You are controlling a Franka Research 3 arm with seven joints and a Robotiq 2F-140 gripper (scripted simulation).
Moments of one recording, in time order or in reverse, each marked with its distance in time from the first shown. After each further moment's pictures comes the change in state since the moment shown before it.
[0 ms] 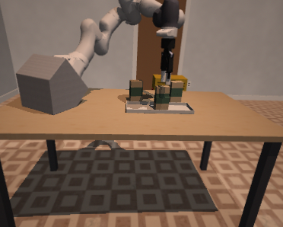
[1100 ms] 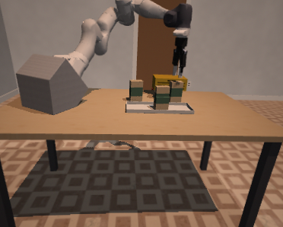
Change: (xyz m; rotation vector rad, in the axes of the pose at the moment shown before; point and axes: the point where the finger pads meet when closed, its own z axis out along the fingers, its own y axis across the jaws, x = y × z) arm -0.141 0.159 -0.010 -0.033 0.006 -0.094
